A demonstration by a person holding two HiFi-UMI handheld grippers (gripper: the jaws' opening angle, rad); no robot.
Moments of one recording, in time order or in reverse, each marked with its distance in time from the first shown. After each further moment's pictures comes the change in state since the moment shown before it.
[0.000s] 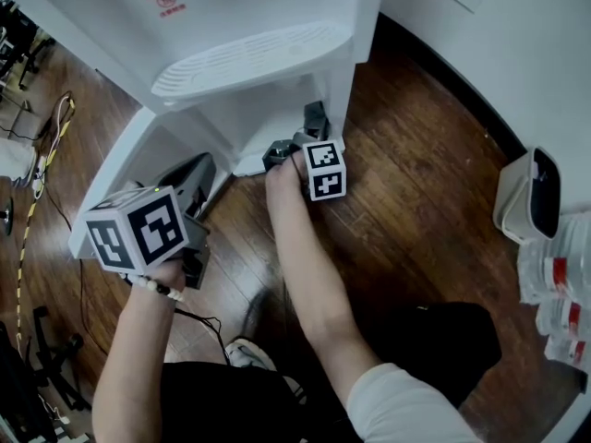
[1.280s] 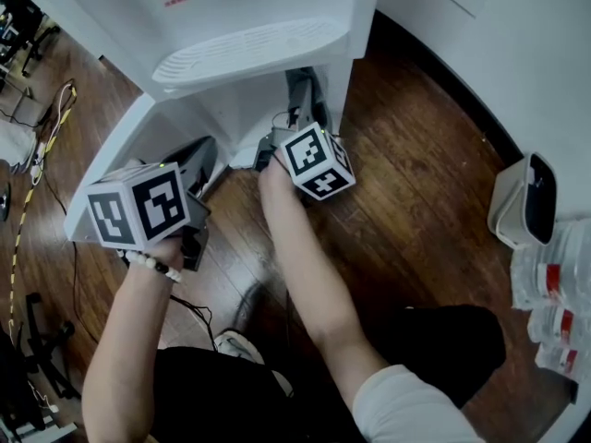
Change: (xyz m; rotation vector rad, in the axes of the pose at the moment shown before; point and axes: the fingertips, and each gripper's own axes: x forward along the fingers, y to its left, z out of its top) left arm 0.006 -0.010 0.005 0.016 -0.007 0.019; right arm -0.053 0.158 -0.005 -0.449 0.145 0.423
